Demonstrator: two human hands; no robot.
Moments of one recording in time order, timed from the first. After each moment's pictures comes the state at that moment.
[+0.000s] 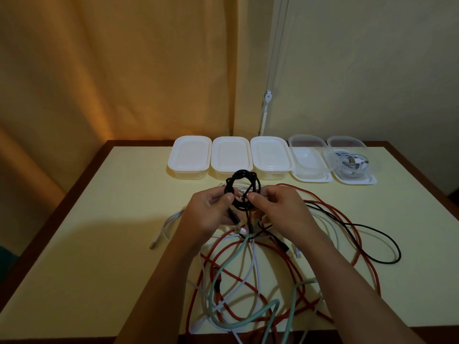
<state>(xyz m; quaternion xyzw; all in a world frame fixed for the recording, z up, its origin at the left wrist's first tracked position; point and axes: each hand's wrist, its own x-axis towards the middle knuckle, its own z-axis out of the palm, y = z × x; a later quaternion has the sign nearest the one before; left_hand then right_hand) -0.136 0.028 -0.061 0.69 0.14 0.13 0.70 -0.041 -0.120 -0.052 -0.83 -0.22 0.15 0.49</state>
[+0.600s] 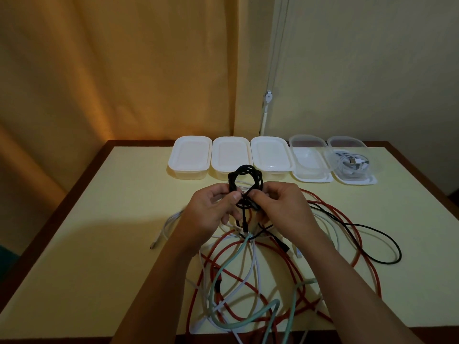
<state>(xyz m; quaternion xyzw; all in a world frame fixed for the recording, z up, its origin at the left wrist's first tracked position) -0.133 0.032 -0.061 0.71 0.11 0.13 0.69 -0.050 -0.117 -0.040 -0.81 -0.21 0.13 0.54</state>
